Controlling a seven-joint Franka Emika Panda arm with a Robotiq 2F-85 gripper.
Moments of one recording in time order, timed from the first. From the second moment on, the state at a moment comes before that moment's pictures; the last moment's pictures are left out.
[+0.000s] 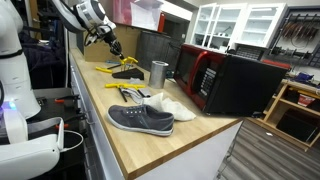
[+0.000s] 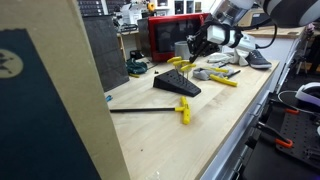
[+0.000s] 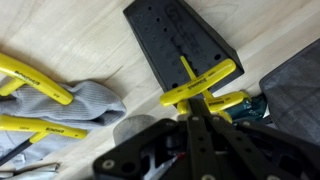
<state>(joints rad) -0.04 -0.32 0.28 -2.75 -0.92 3.00 1.82</state>
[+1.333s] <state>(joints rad) -0.09 -0.37 0.34 -2.76 -0.99 2.99 1.82</state>
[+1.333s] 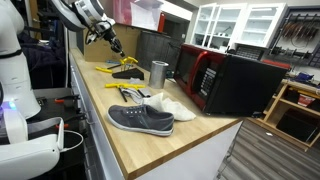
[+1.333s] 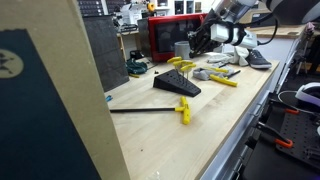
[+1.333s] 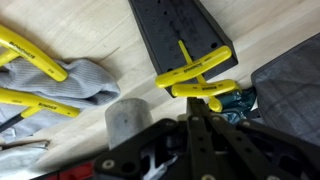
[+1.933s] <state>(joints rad) -0.14 -0.38 0.37 -2.76 -1.00 2.99 1.83</state>
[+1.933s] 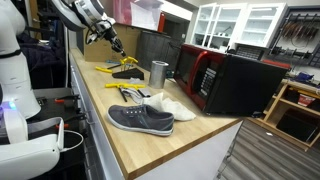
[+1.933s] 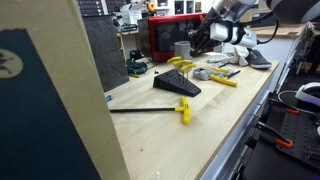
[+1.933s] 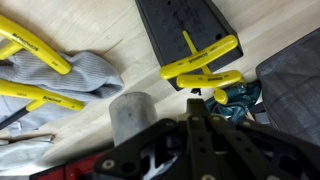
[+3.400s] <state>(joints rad) -0.29 -0.28 0.50 -2.68 -1.09 3.00 1.95</state>
